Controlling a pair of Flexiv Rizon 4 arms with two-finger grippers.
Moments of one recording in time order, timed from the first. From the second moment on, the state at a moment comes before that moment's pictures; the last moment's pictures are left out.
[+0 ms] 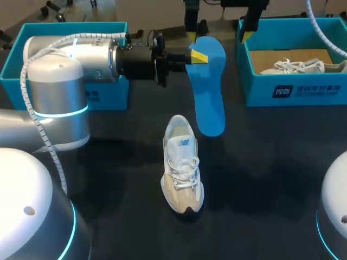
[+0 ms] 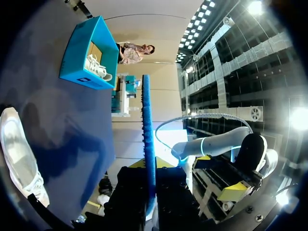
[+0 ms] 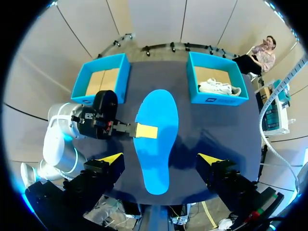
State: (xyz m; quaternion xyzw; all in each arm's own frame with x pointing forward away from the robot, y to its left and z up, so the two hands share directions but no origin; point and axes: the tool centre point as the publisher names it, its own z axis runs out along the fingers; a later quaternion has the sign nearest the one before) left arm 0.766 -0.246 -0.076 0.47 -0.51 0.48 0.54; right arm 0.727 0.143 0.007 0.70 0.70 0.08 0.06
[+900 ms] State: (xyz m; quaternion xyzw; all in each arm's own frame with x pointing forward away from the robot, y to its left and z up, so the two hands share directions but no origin) left arm 0.766 -0.246 -0.076 0.47 -0.51 0.48 0.54; right arm 0.717 0.117 0.003 0.72 0.67 0.14 0.05
